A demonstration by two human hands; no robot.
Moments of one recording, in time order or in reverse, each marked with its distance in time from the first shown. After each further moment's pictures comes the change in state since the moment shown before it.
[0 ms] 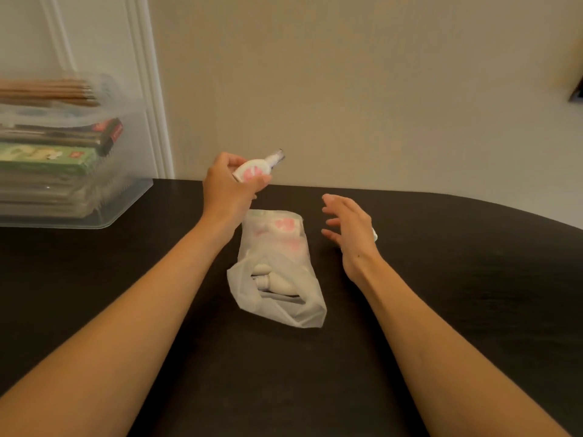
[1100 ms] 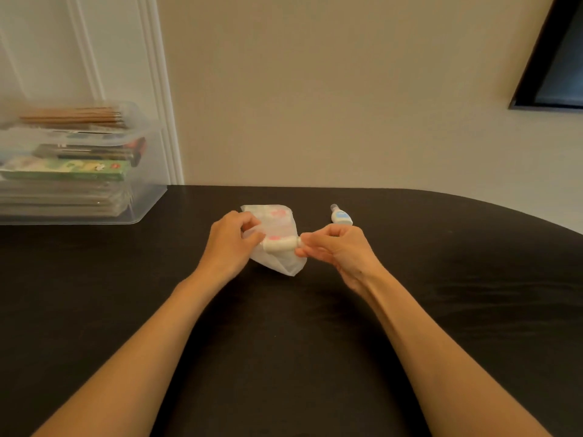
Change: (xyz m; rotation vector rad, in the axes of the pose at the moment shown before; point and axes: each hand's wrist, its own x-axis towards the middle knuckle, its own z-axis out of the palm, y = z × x) left_hand -0.100 0.010 -0.045 0.457 -0.285 0.124; right_hand -0.107 -0.025 -0.030 0.020 -0.244 0.121
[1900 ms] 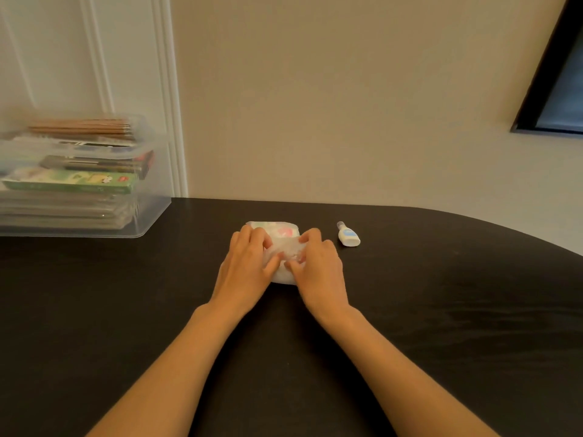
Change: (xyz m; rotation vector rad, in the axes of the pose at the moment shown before) left_hand -0.001 -0.013 0.015 0.136 0.069 0.181; right_hand 0.014 0.023 0.050 -1.015 0.266 -0.394
